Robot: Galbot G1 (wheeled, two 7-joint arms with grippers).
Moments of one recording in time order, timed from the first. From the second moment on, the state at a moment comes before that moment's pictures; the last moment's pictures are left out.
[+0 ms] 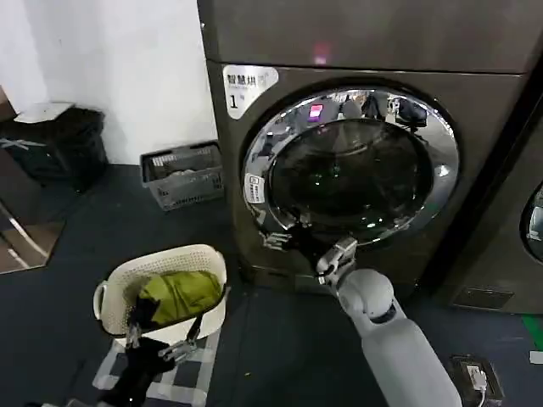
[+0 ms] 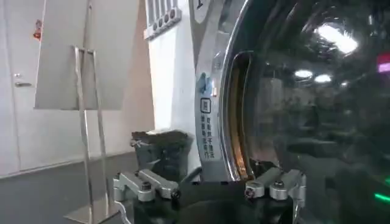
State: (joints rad) left arm 1.79 -1.48 -0.74 -2.34 -0.21 0.12 0.37; right arm -0.78 1.31 0.18 1.69 0.42 -0.21 -0.34
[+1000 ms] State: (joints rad) left arm 1.80 -1.48 -0.72 -2.34 -0.20 0.12 0.37; right arm -0.67 1.34 0.11 1.60 0.41 -0.21 -0.31
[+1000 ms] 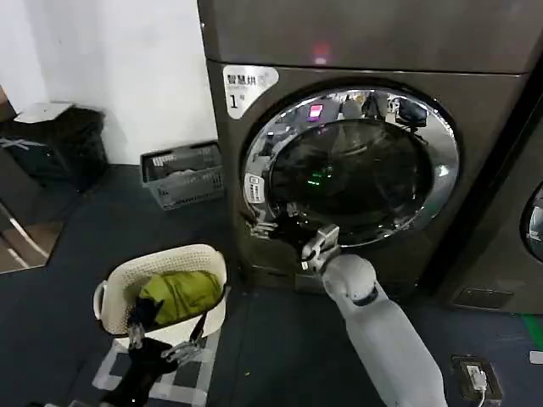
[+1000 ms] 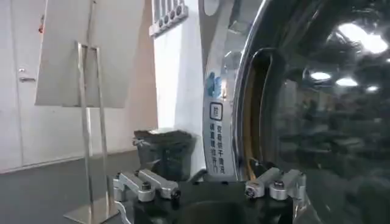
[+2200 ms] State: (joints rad) left arm 1.80 -1.49 -0.72 -2.35 -0.20 0.11 0.38; right arm -0.65 1.32 0.10 1.59 0.39 -0.24 -0.46
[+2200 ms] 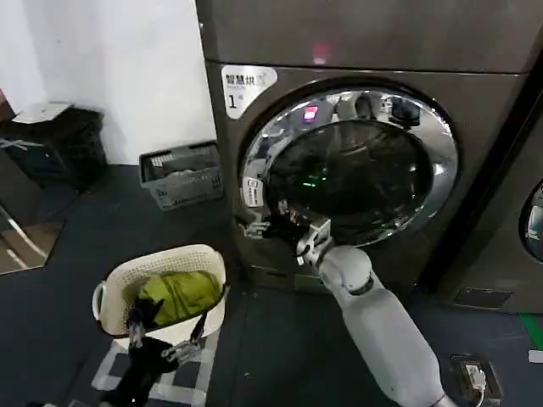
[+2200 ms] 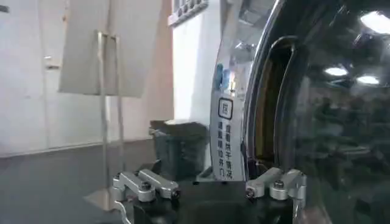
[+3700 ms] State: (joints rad) left arm 1.59 -1.31 -0.87 -2.28 -0.54 0.11 0.32; right arm -0.75 1.15 0.21 1.62 0.48 -0.10 -1.02
